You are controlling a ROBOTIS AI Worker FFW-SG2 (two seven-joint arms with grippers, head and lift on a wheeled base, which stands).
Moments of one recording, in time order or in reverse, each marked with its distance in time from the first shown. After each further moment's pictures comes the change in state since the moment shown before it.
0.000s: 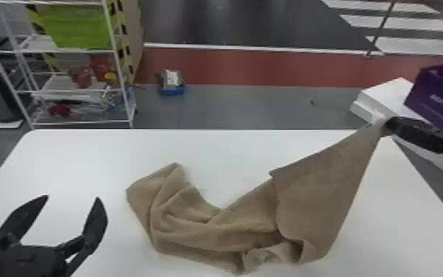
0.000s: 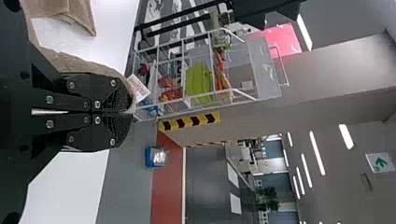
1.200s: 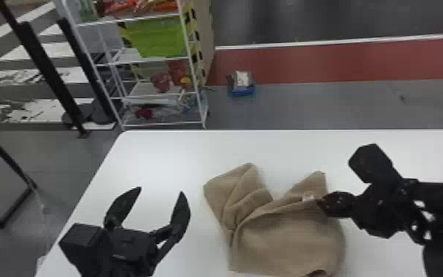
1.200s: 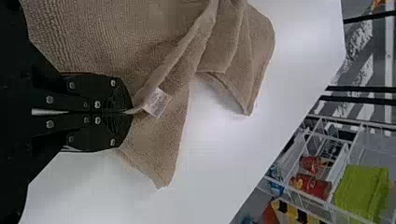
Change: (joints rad) left arm 0.003 0.000 -0.003 -0.008 -0.001 0.000 0.000; right arm -0.073 -0.009 0.900 0.399 0.759 -0.224 -0.051
